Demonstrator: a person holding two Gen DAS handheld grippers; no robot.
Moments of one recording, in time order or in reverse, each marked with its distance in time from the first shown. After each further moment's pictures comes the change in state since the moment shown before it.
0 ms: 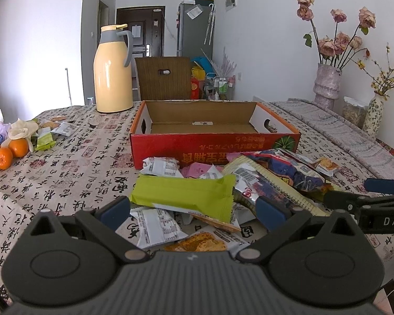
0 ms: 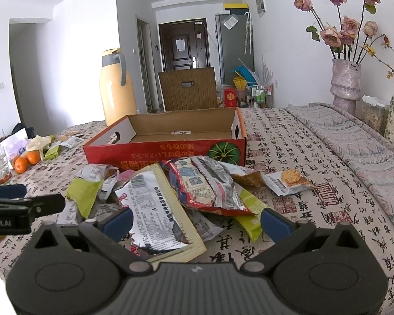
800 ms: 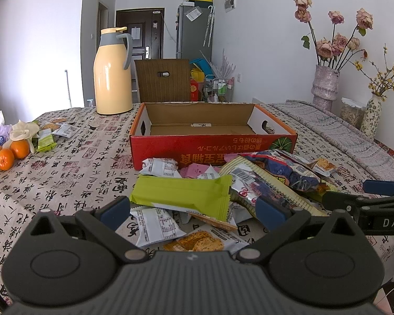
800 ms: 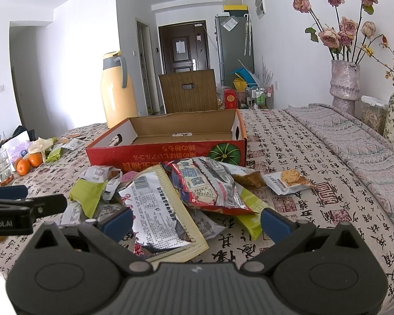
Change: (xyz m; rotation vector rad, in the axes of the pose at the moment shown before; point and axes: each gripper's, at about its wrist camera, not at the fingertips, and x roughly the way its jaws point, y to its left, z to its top) left arm -0.009 -0.004 -0.002 0.008 -0.011 -0.001; right arm -0.005 0.001 0.001 0.010 -0.010 0.007
